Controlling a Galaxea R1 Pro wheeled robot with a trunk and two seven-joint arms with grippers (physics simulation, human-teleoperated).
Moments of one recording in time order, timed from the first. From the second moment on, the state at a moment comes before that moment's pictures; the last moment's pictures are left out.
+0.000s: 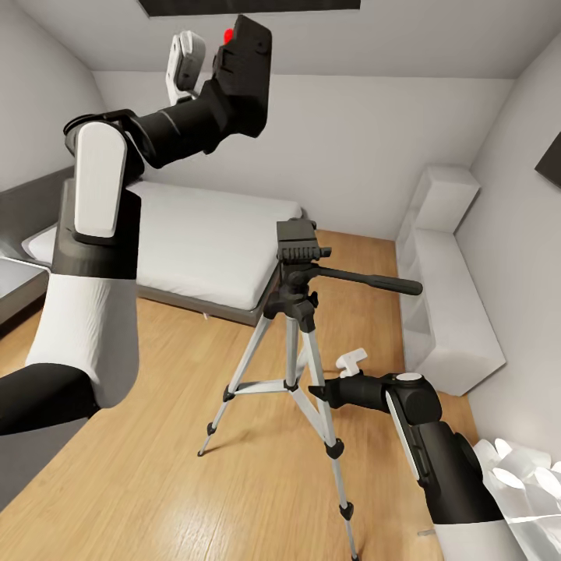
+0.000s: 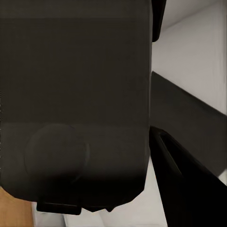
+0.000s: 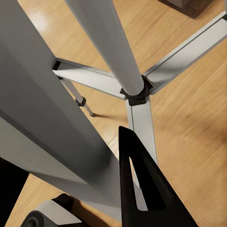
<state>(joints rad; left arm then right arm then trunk) -1.47 -0.07 -0.07 -1.31 1.00 0.86 0.06 -0.51 0.02 0.07 -1.50 0.25 0.93 0.72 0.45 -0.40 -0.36</state>
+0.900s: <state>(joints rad) -1.47 -0.04 -0.28 -1.30 0.73 0.87 0.04 -0.51 0.02 0.07 -1.50 0.26 0.93 0.72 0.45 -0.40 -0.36</state>
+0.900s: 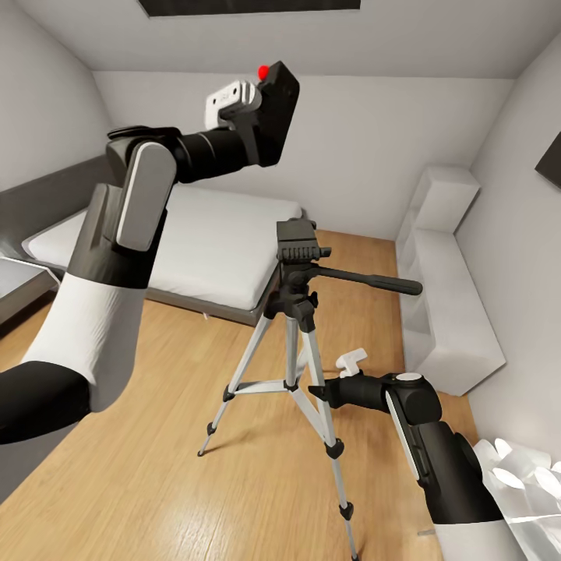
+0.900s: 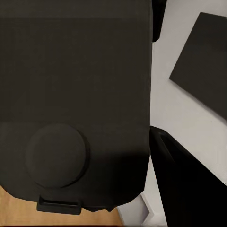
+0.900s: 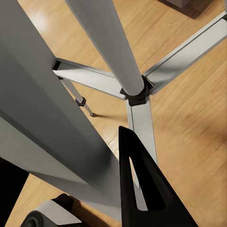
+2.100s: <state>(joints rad) -1.47 0.08 -0.65 -1.40 0.58 0.88 0.04 -0.51 0.02 0.07 -1.50 0.25 0.93 0.72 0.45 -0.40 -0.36</state>
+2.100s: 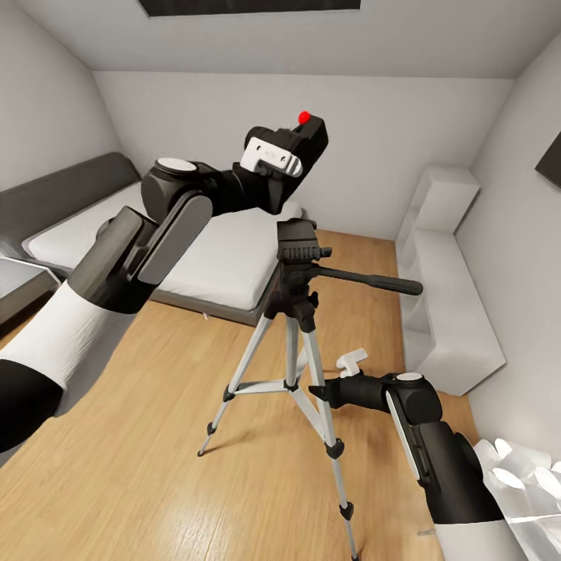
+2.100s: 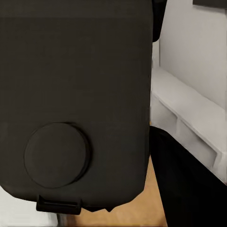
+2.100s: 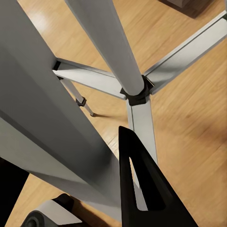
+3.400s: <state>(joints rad) -1.71 0.27 -0.60 -1.34 0.21 0.95 -0.91 -0.51 0.02 0.07 -1.50 0.25 0.93 0.72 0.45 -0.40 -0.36</state>
